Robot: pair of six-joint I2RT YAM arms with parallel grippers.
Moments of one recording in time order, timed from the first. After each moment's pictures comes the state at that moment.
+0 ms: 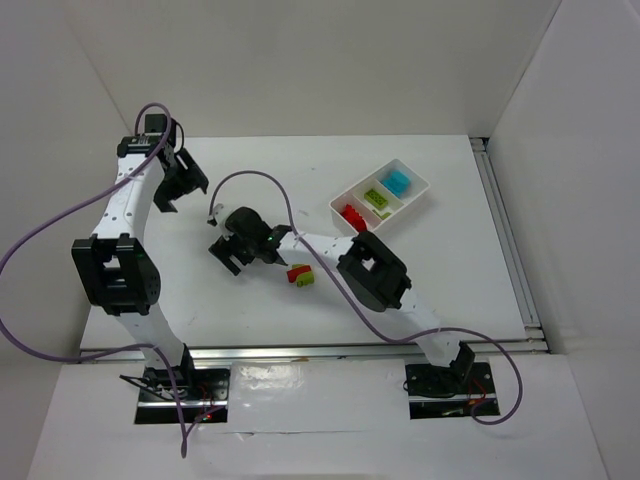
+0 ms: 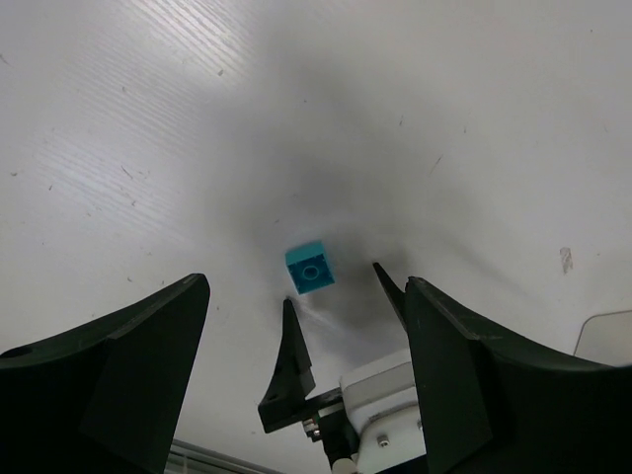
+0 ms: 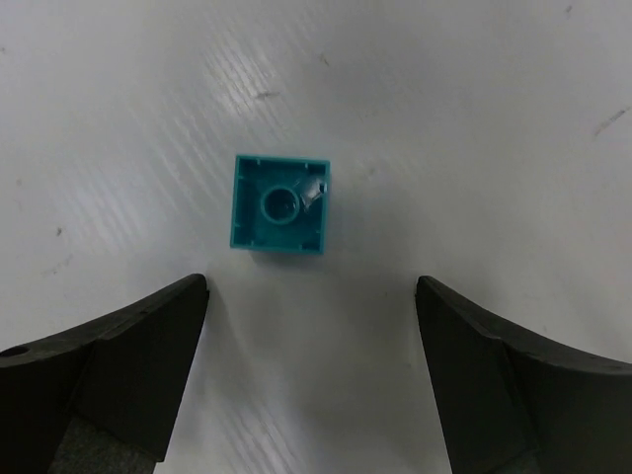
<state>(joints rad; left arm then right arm) 0.07 1.79 1.76 -1.09 -0.13 -0.61 0.99 2.40 1.87 -0.16 -0.02 -0.01</state>
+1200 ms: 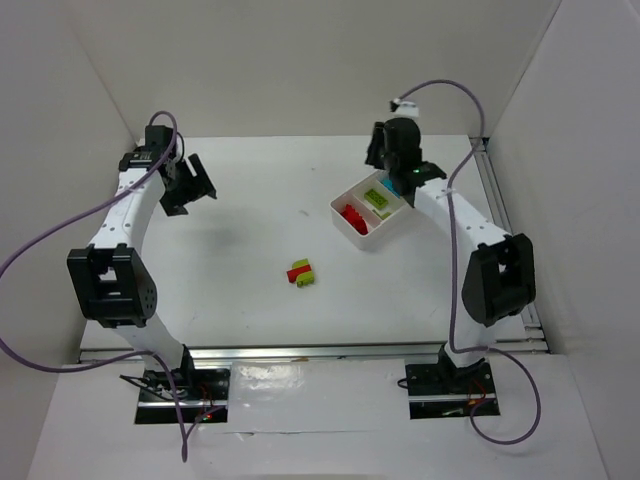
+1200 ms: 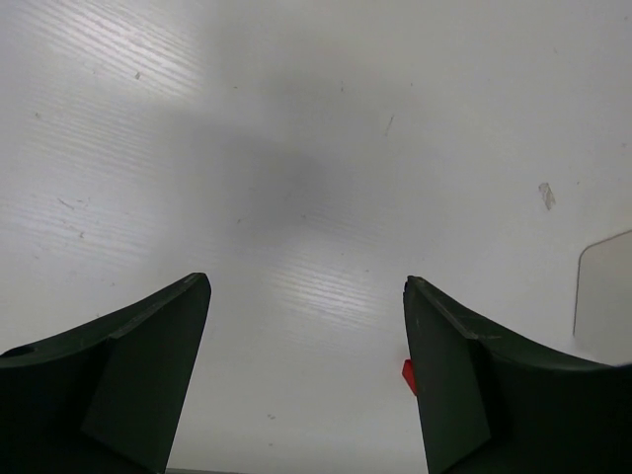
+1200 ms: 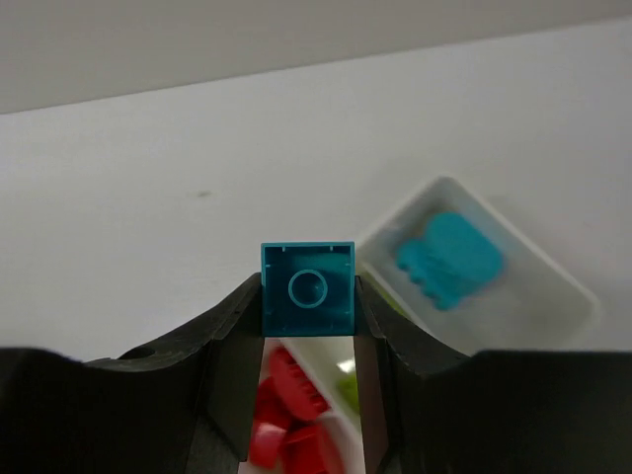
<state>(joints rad) 0.07 1.70 1.57 -0.91 0.03 -0.48 0.39 1.70 1.45 -0.09 0.24 0.30</state>
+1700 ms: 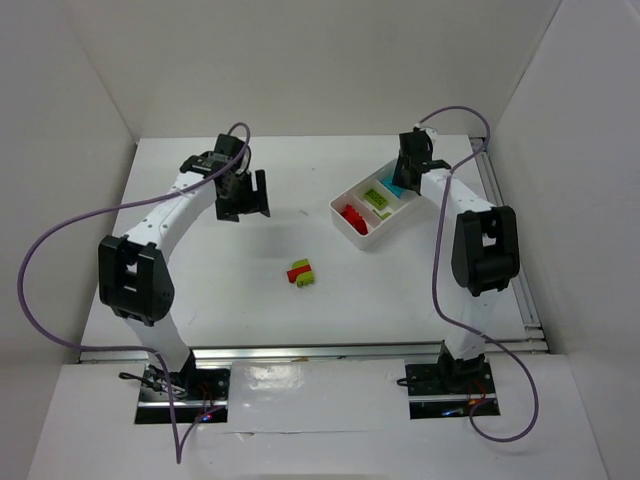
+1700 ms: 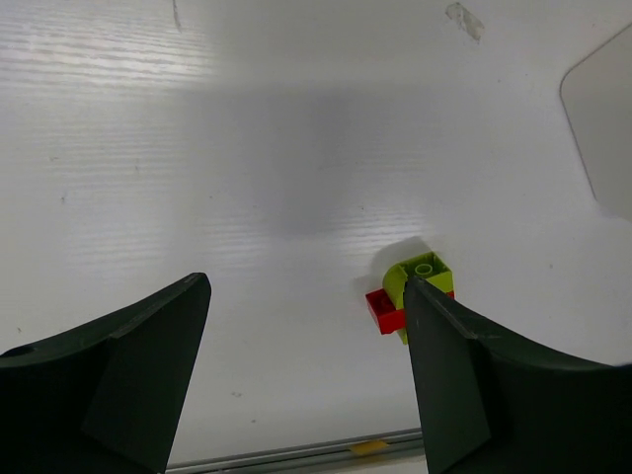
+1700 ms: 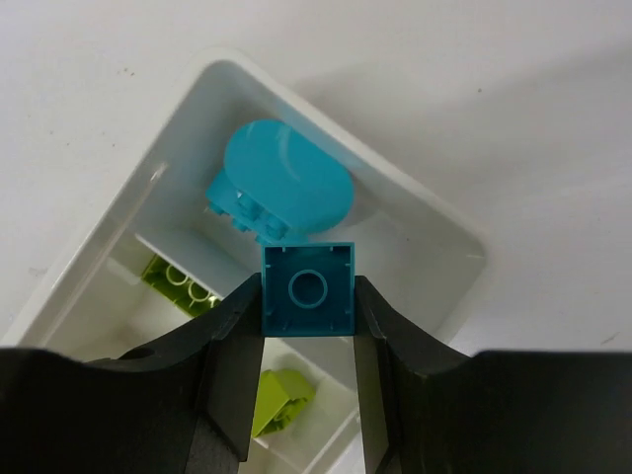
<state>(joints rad) -0.26 1.74 1.56 -0.89 0.04 -0.42 0.18 1.93 1.50 -0.33 0.30 0.34</state>
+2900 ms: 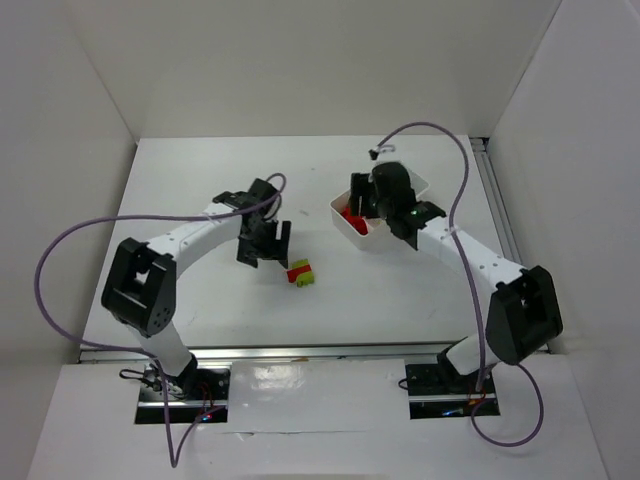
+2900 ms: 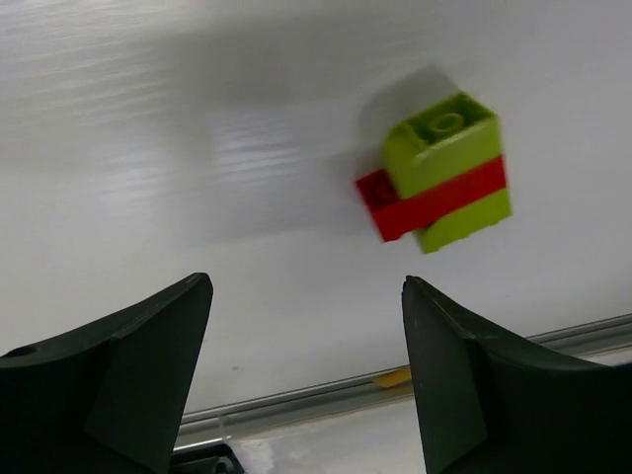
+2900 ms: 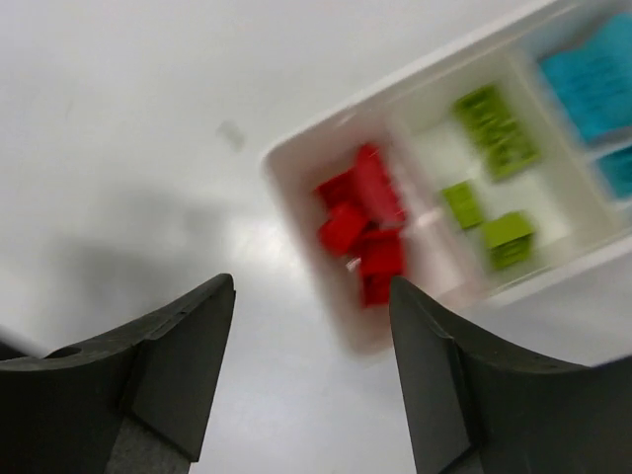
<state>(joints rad) -0.49 1.72 1.28 -0.84 0.08 -0.42 0.47 1.47 1.13 -0.20 0.18 0.30</state>
